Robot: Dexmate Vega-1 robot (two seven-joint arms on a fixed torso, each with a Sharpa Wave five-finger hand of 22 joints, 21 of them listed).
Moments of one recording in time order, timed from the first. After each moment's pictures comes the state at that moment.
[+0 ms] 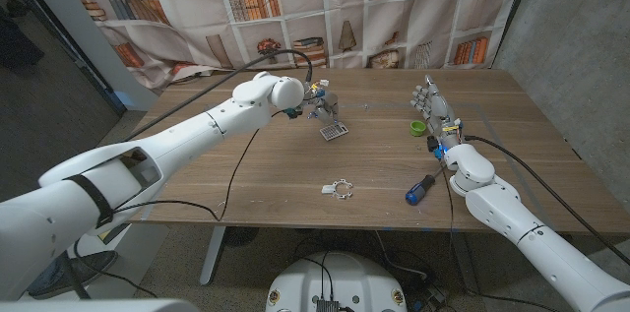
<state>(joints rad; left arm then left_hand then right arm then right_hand) 0.26 0.59 0.98 -1.58 0.65 0.17 -0.58 1.06 0.01 0.81 -0.16 0.62 0.79 0.00 0.19 0.21 1.31 -0.17 1.34 0.77 1.41 -0.19 1.26 0.86 0.97 -0.14 1.56 0.26 -1.04 -0.59 -0.31 -1.61 0.58 0.22 -0.21 0.27 0.04 0.16 -0.06 0.18 0.16 0.10 0.20 0.19 0.20 0.12 0.22 0.18 0.11 0.08 0.19 0.18 0.17 -0.04 0.27 0.18</state>
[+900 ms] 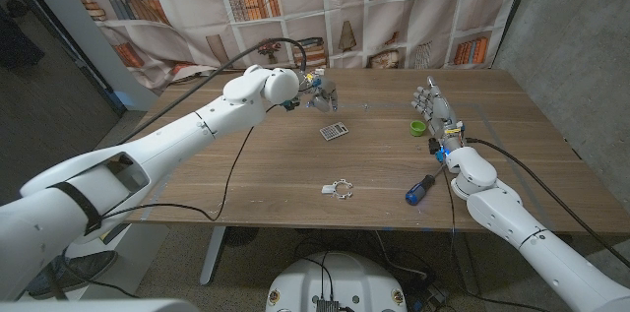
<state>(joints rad) 0.31 0.64 0.91 -1.71 0.66 0.24 -0.55 1.06 0.01 0.81 -0.16 0.61 0.79 0.00 0.19 0.21 1.31 -0.17 1.33 0.77 1.41 -0.19 1.26 0.86 0.97 -0.14 1.56 0.26 -1.06 -0.59 -0.30 -1.61 0.59 0.25 -0.19 0.26 0.04 0.16 -0.06 0.18 0.16 0.10 0.20 0.19 0.20 0.12 0.22 0.18 0.11 0.07 0.19 0.18 0.17 -0.03 0.26 0.18</state>
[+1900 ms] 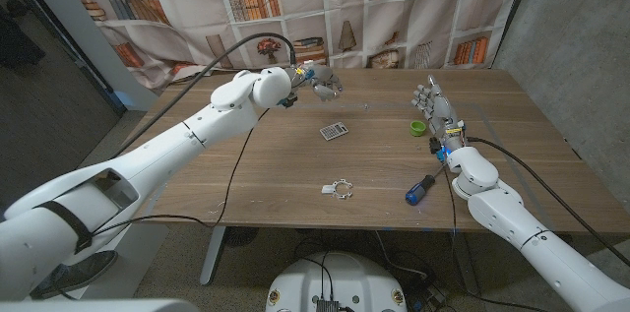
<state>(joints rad) 0.43 0.66 0.78 -1.79 0.57 0.24 -0.34 0.62 -0.04 0.66 0.09 0.19 0.54 -0.03 0.19 0.21 0.73 -0.07 0.66 0.20 0.81 -0.05 0.54 0.21 0.38 0.04 1.16 0.16 -1.06 -0.59 -0.30 -1.61 0.59 0.26 -0.19 0.26 0.04 0.16 -0.06 0.18 0.16 0.10 0.20 0.19 0.21 0.13 0.22 0.18 0.11 0.07 0.19 0.18 0.17 -0.03 0.26 0.18</state>
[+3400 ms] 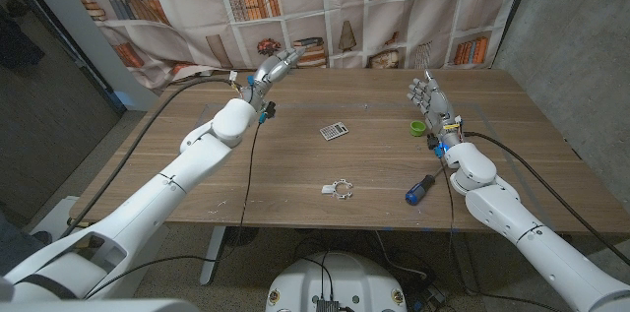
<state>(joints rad) 0.79 0.60 0.43 -1.70 -0.15 -0.02 0.20 0.32 -0.10 0.46 0.13 0.19 0.21 0.01 0.18 0.20 0.28 0.06 0.24 0.21 0.23 0.08 0.26 0.21 0.04 0.16 0.80 0.17 -1.03 -0.58 -0.31 -1.59 0.58 0.31 -0.14 0.26 0.04 0.16 -0.06 0.18 0.16 0.09 0.20 0.19 0.21 0.12 0.22 0.18 0.11 0.07 0.19 0.18 0.18 -0.04 0.25 0.18</state>
